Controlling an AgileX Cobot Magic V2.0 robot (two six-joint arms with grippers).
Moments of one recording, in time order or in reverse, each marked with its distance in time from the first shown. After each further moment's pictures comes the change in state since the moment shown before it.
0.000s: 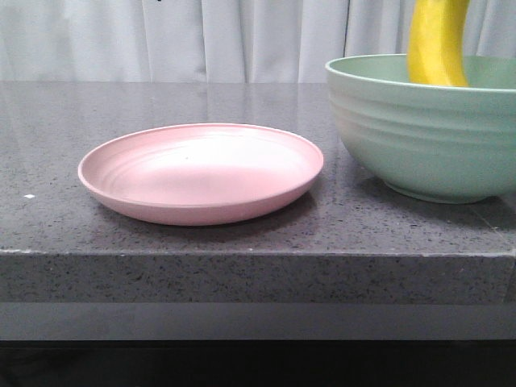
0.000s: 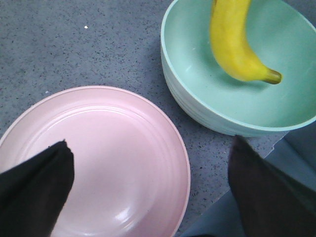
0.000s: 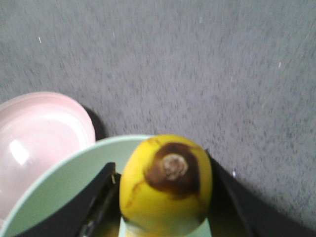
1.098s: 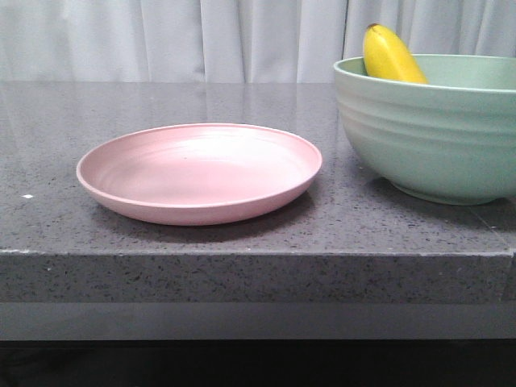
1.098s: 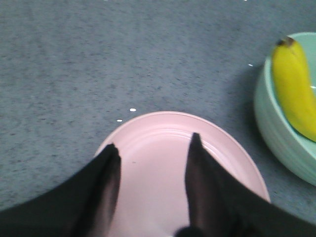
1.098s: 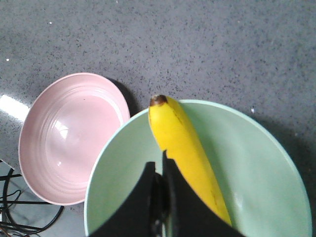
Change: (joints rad) left arm 0.249 0.000 0.000 0.004 -0.035 0.000; right arm 0.000 0.014 -0.299 -0.241 0.373 0.533
